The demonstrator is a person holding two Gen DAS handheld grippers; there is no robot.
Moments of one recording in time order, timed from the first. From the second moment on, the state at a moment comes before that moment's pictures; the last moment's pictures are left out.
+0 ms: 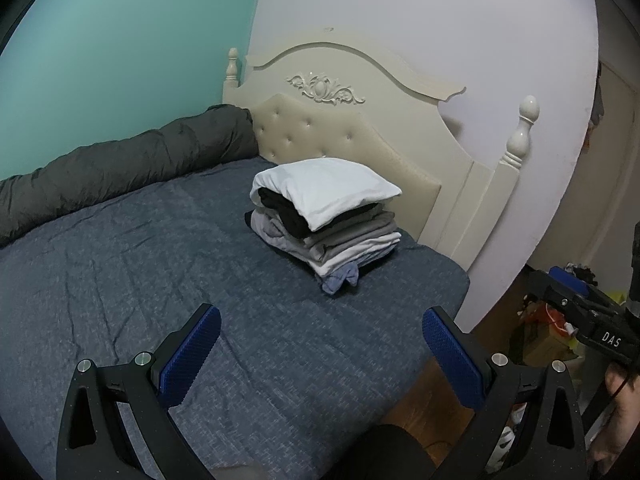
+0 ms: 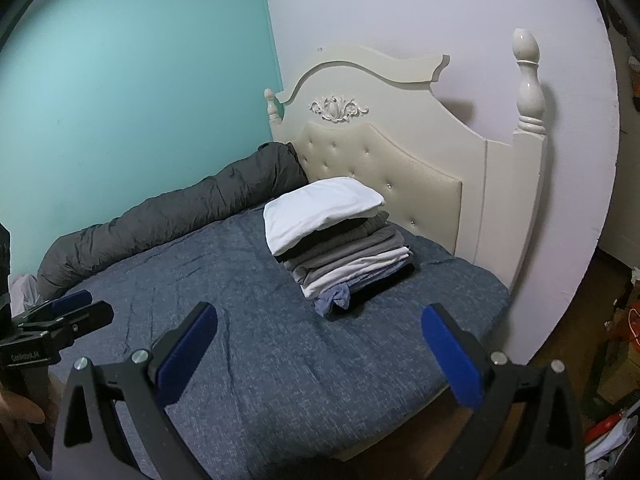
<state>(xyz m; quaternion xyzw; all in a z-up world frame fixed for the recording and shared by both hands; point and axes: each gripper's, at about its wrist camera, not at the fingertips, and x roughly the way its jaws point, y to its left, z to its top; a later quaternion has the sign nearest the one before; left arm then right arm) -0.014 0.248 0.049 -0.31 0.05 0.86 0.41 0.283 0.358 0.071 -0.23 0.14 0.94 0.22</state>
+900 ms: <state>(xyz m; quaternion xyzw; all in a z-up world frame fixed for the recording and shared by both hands) -0.006 0.242 0.046 -0.30 0.06 0.86 0.41 0.294 0.343 0.065 -0.23 0.13 0.94 0.23</state>
